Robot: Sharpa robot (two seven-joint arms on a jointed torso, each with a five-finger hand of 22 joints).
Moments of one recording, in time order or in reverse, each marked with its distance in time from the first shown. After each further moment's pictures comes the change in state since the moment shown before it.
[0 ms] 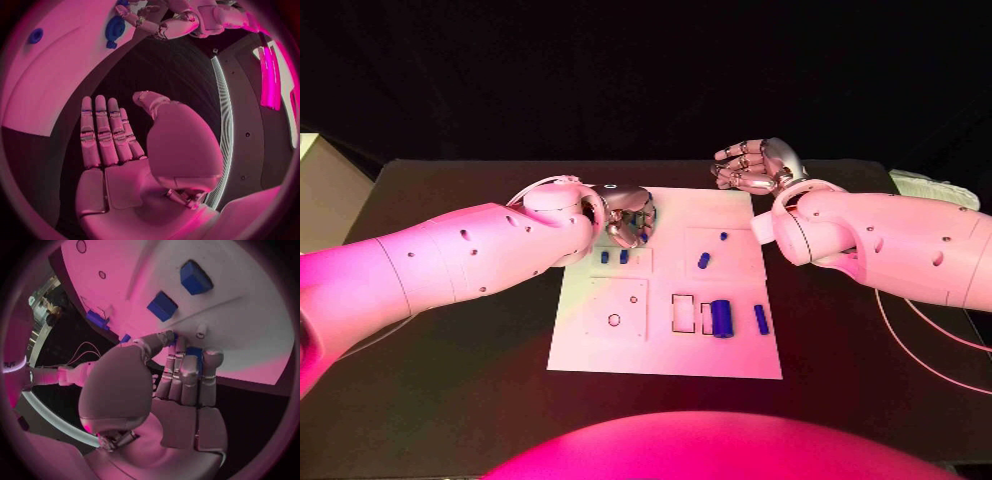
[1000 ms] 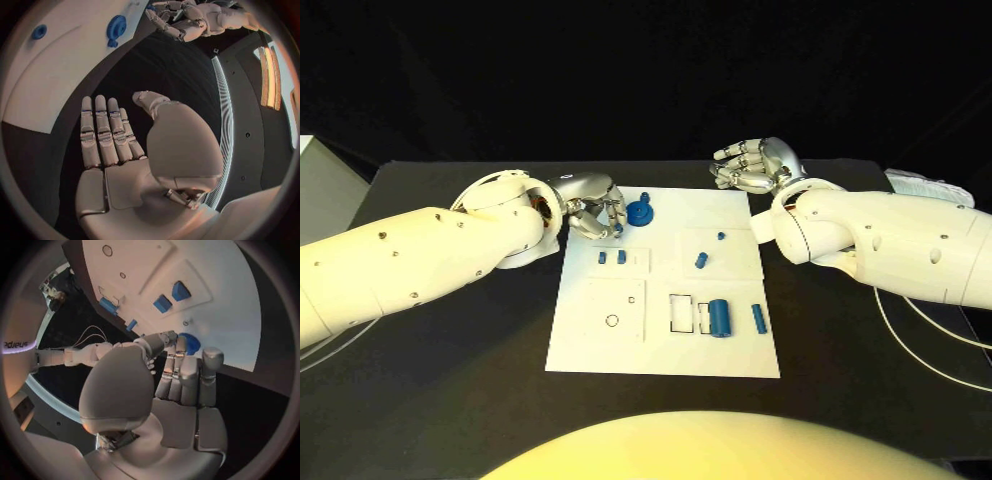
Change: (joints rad) left arm -0.001 -0.188 0.056 0.145 0.107 -0.036 0.045; left_hand 0.010 0.009 0.013 -0.024 0.004 0.015 0.007 -0.023 0.004 0.040 0.001 -0.058 0.001 0.014 0.000 0.004 0.029 0.000 0.014 -0.004 0.014 0.025; right arm 0.000 -0.010 0.000 0.001 0.000 0.000 -0.001; right_hand 0.000 0.000 0.003 -0.003 0.000 0.000 0.000 0.000 0.000 0.000 0.000 0.000 0.000 0.000 0.000 0.000 -0.002 0.000 0.000 0.000 0.000 -0.002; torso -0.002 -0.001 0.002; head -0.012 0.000
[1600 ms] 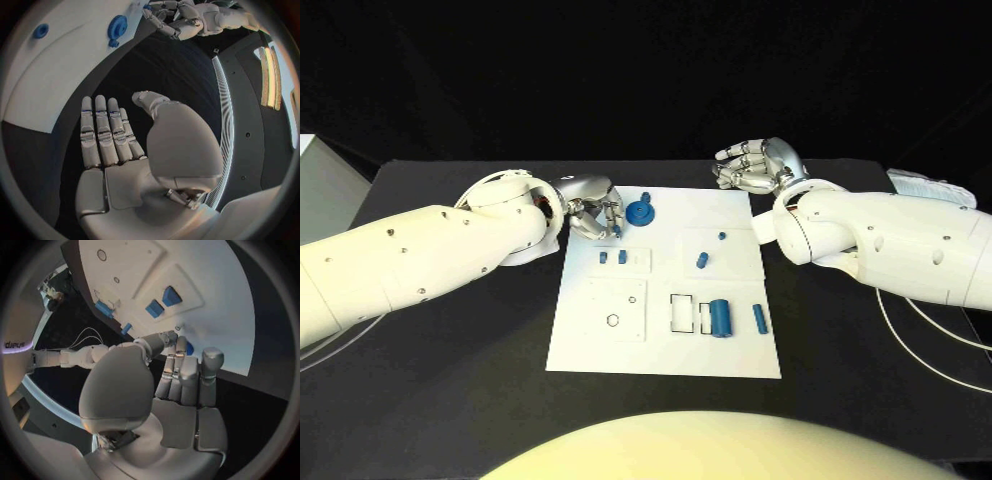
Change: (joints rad) left arm -0.001 0.020 -0.004 -0.040 -0.005 0.027 -0.019; left_hand 0.000 0.000 0.000 0.000 0.000 0.003 -0.004 -0.003 0.000 0.000 0.000 -0.001 0.000 0.000 0.000 0.004 0.000 0.000 0.002 0.002 0.002 0.002; right arm 0.000 0.001 0.000 -0.001 0.000 0.000 0.000; right_hand 0.000 0.000 0.003 -0.003 0.031 0.000 0.000 0.000 -0.001 0.000 0.000 0.000 0.000 0.000 0.000 0.000 -0.003 0.000 0.000 0.000 0.000 -0.008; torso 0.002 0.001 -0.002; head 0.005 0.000
